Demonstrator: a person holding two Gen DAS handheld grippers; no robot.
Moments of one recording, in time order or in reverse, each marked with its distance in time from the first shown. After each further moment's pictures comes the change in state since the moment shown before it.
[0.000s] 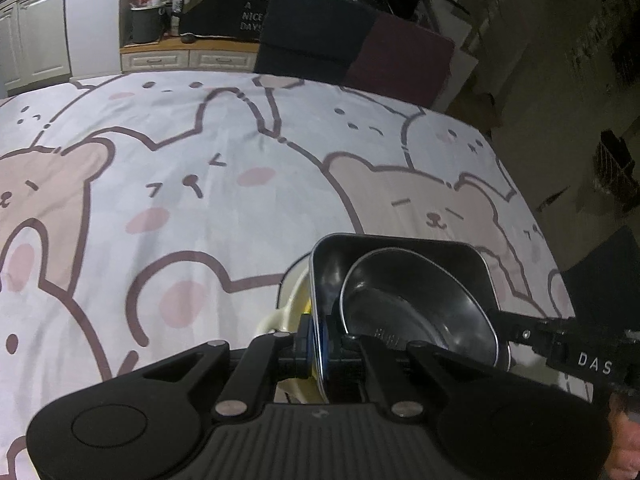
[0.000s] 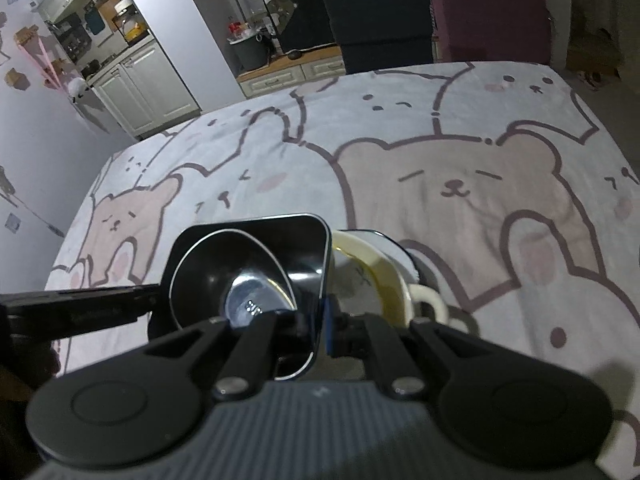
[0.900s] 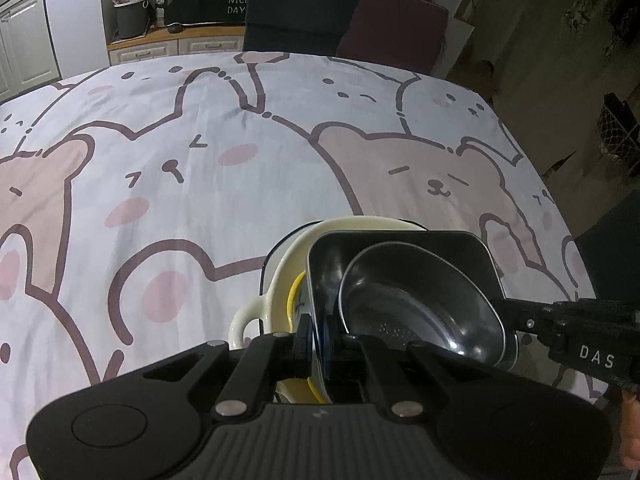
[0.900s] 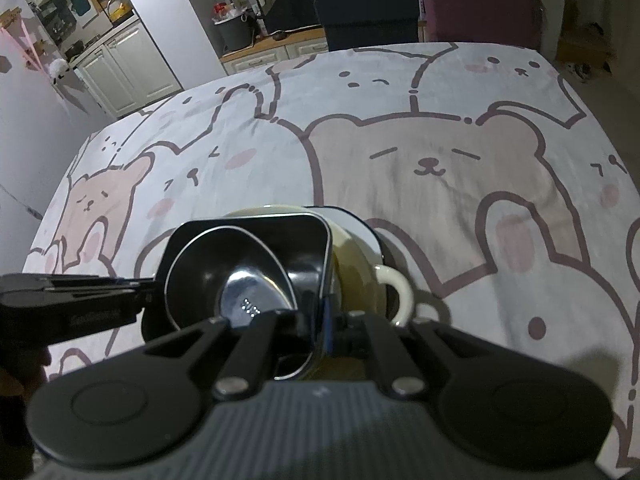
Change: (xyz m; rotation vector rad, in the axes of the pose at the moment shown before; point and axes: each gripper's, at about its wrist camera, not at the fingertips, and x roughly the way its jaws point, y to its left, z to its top) left arm 0.025 -0.014 -0.001 0.064 0.066 0.035; right arm 0.016 -0.020 -0.003 -0.013 0.061 -0.060
